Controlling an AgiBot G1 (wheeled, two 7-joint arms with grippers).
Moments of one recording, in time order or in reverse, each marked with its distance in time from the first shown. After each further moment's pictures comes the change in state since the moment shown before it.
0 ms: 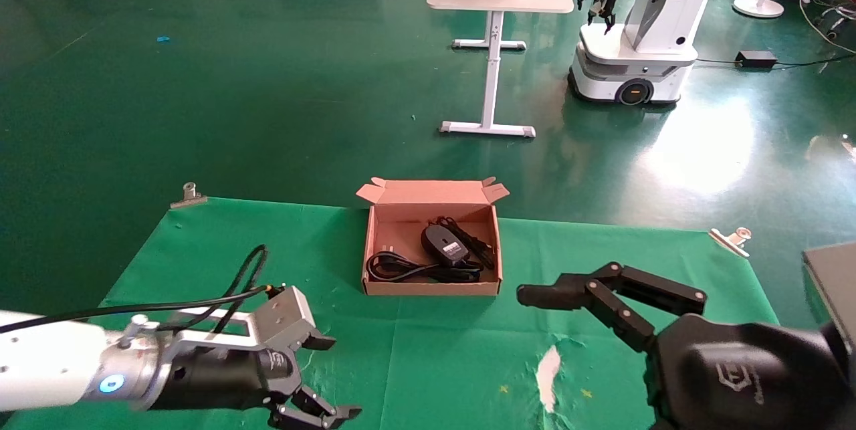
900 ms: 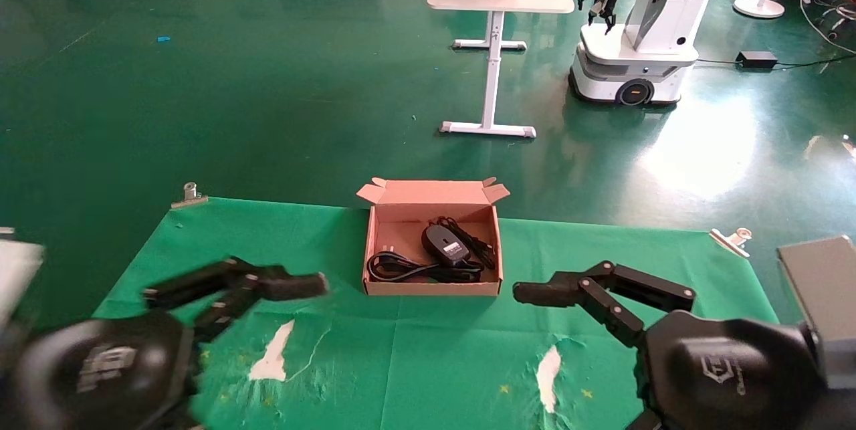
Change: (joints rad) left arm 0.283 -0.188 -0.483 -0.134 -0.706 0.279 0.345; right arm -0.002 0.003 0.001 0.002 0.005 -0.002 -0.001
